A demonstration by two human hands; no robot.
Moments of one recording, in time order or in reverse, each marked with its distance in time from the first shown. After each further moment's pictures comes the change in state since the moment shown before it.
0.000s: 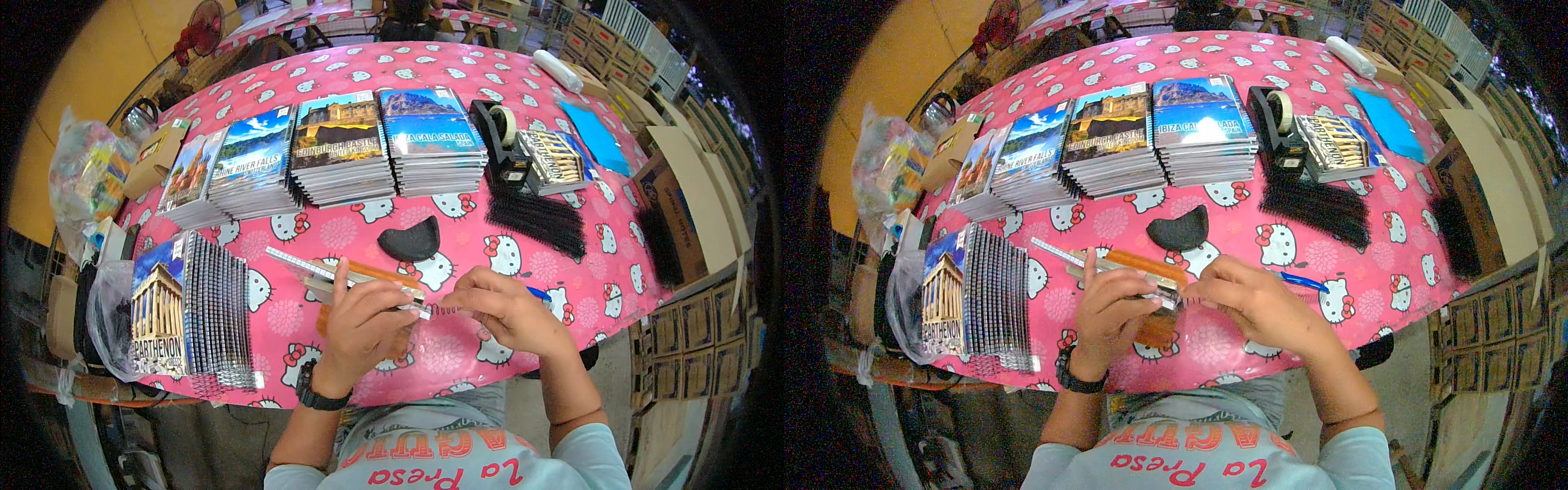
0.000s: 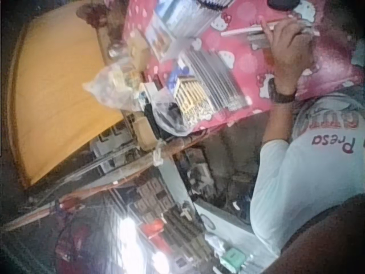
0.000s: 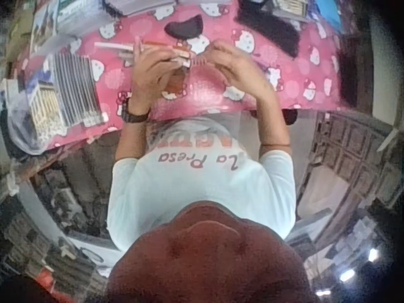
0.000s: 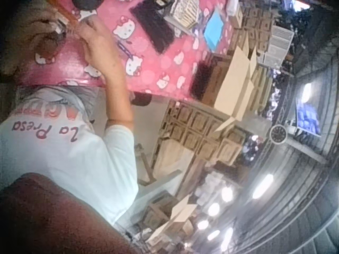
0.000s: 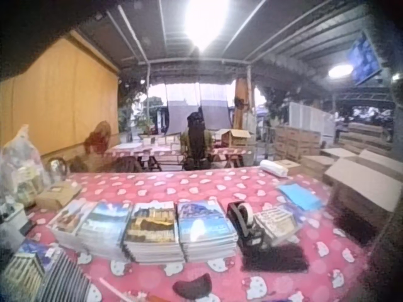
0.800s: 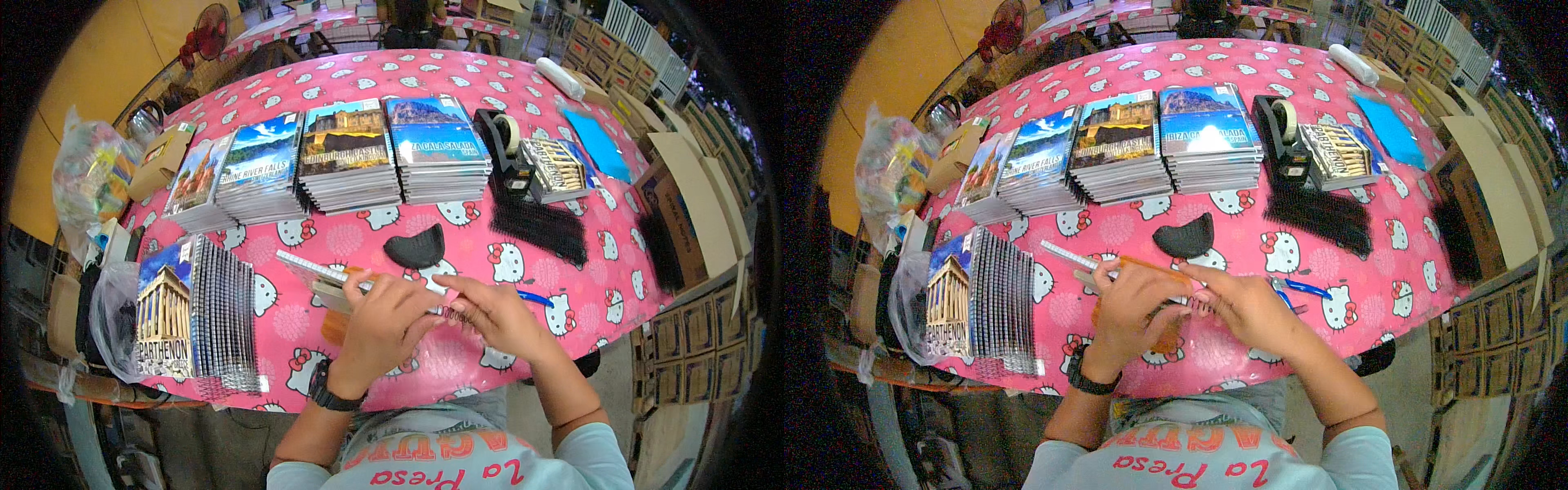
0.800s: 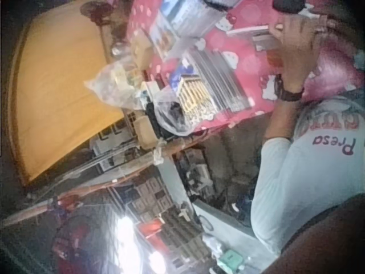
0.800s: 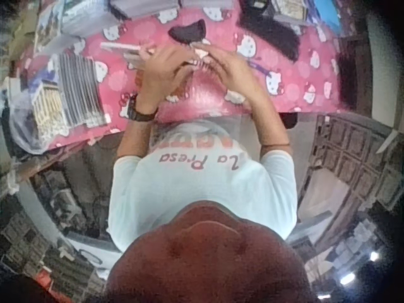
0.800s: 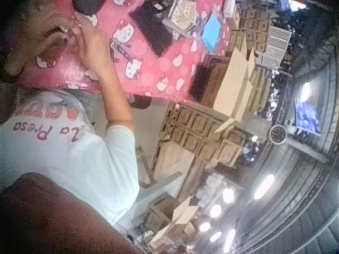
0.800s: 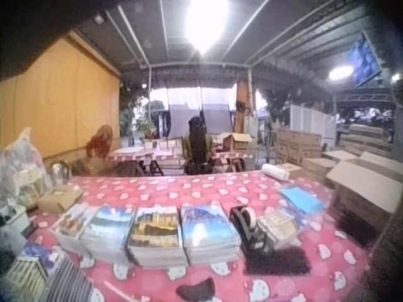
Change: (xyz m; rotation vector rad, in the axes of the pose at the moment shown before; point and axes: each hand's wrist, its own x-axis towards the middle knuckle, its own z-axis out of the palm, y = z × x) left_hand 0.020 0.012 0.009 0.068 -0.112 -0.097; right_hand 0.010 0.004 0.015 0.146 0.069 0.250
